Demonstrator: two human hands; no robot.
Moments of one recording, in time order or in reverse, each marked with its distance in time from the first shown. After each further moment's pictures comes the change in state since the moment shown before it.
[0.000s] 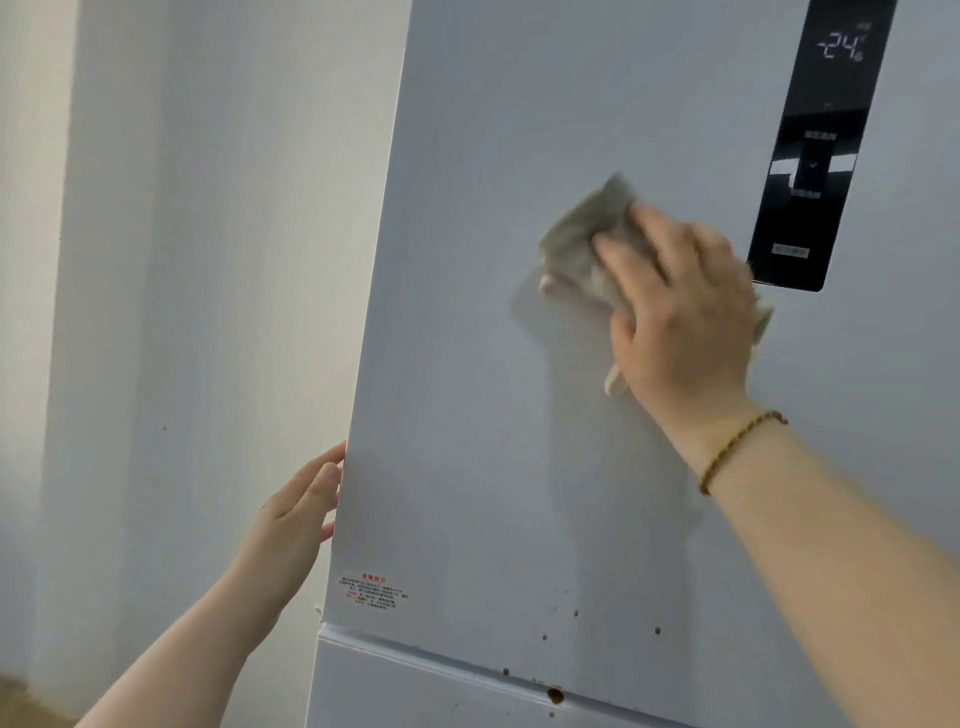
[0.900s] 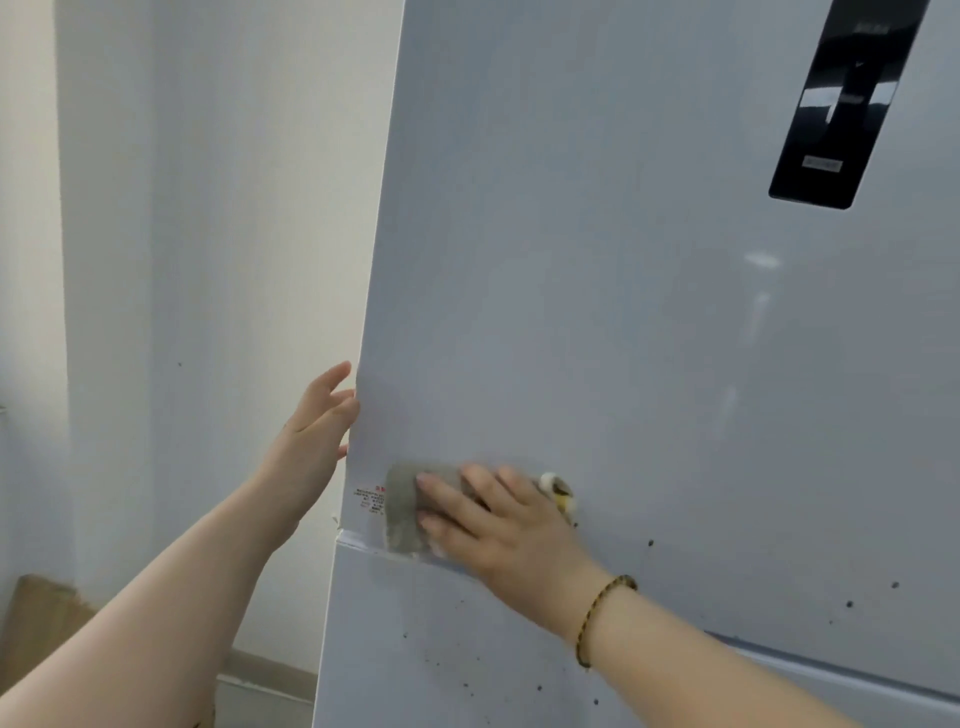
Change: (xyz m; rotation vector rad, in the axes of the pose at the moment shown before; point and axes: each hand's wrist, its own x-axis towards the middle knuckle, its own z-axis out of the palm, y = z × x) left_hand -0.008 0.004 0.003 -0.015 -0.006 -0.048; right_hand -0.162 -0.117 -0.023 0.305 -0.264 -0.457
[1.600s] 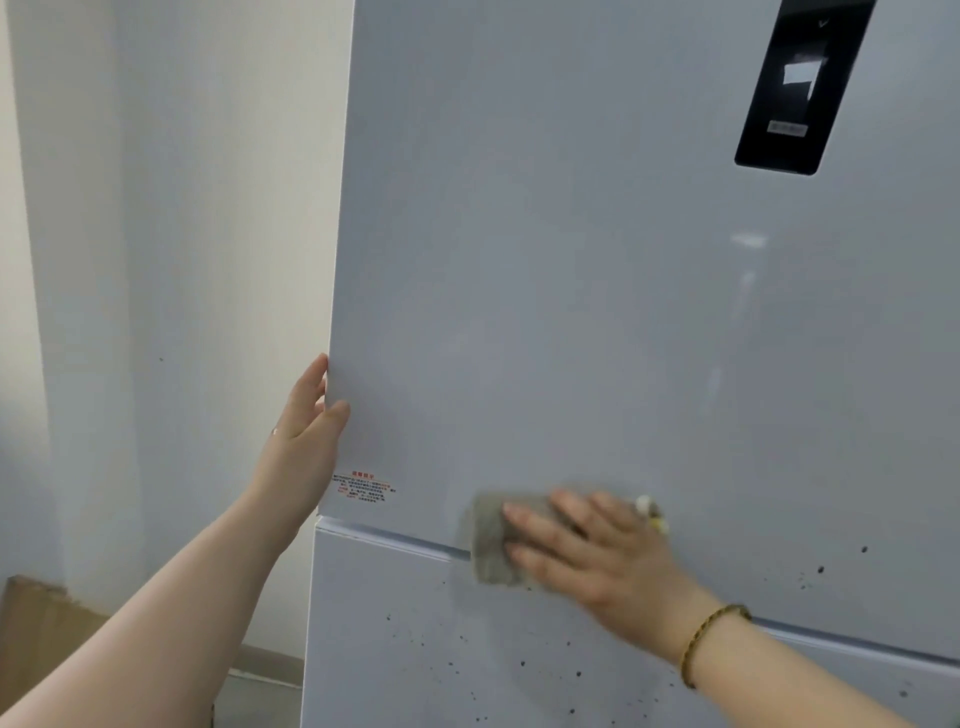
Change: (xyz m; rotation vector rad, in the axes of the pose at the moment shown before) left_hand -0.007 -0.010 0.018 0.046 0.083 0.008; right_hand -0.077 0.038 -0.039 -0.068 -0.063 -0.038
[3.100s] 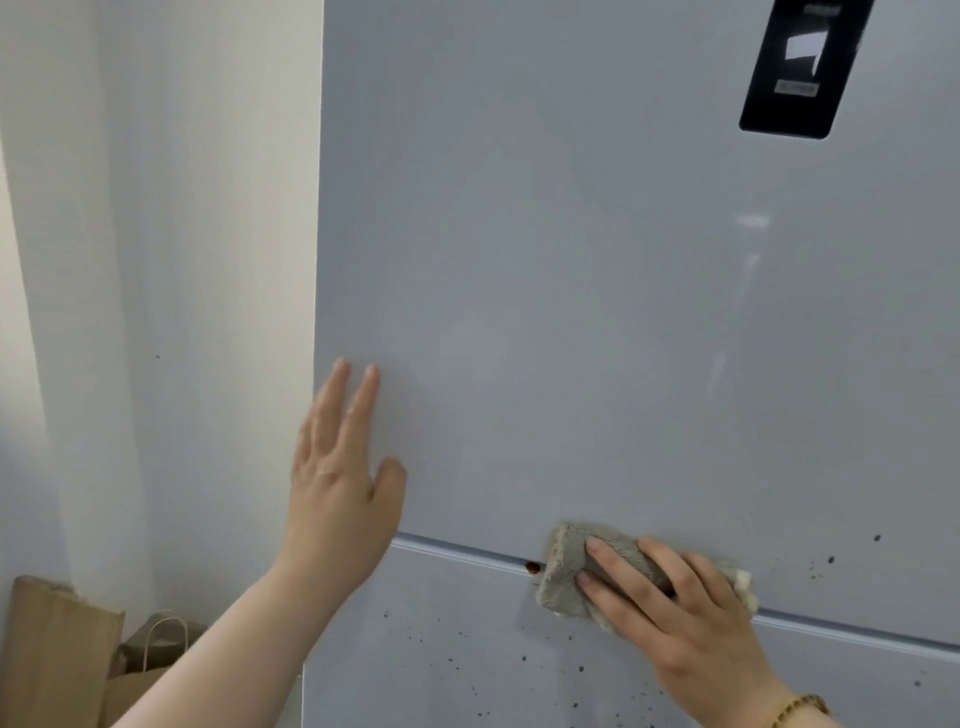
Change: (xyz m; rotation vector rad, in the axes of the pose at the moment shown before) left_hand -0.028 -0.023 0.029 0.518 0.091 0.421; right_hand -0.065 -0.017 -0.019 -0.050 -0.122 0.223
